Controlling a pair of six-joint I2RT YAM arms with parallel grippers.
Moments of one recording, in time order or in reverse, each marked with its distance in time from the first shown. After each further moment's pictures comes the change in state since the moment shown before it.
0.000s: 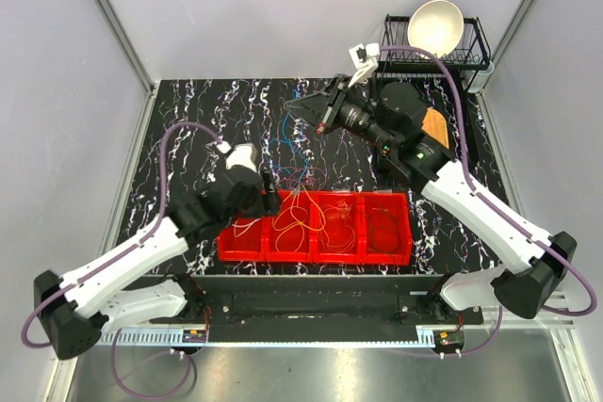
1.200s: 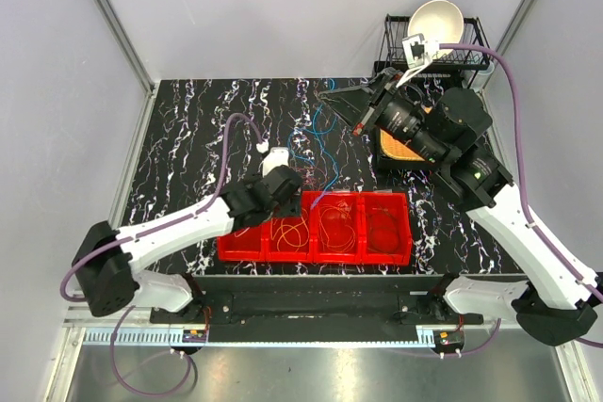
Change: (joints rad) left arm -0.107 0.367 0.077 0.079 -0.119 -0.001; right arm 0.002 -0.192 0.095 -0.179 0.082 -0.105
